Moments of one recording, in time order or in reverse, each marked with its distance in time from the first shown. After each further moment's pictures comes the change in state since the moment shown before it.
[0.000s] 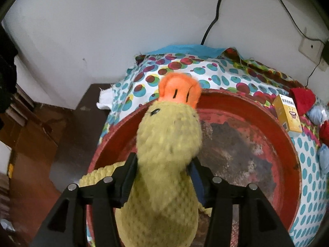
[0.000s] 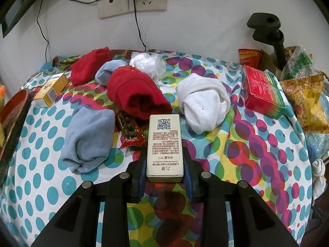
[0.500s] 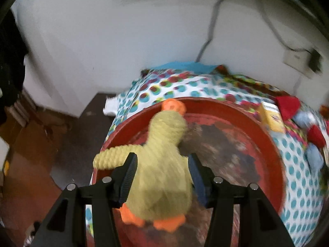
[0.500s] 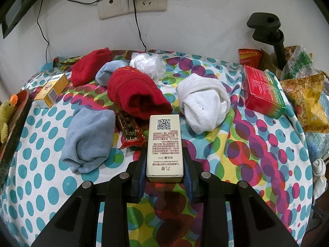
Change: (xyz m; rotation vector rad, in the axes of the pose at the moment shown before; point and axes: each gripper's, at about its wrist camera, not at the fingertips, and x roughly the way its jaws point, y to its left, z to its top) left arm -0.064 -0.011 -0.043 -0.009 -0.155 0.000; right arm 0.000 0.001 0.000 0.005 -0.003 0.004
